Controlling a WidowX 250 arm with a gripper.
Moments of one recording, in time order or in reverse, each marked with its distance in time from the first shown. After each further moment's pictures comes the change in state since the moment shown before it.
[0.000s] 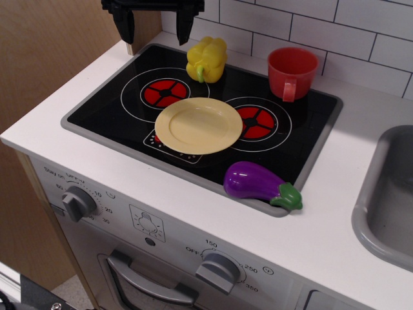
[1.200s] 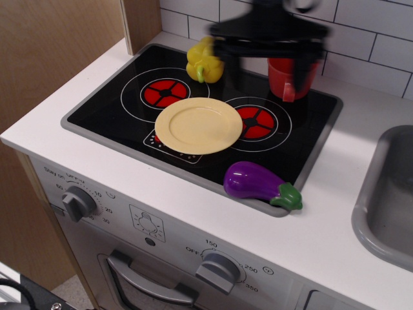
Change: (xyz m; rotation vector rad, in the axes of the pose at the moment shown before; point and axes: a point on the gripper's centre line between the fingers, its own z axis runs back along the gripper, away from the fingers) arm -0.088 -0.130 0.017 -0.158 0.046 -0.155
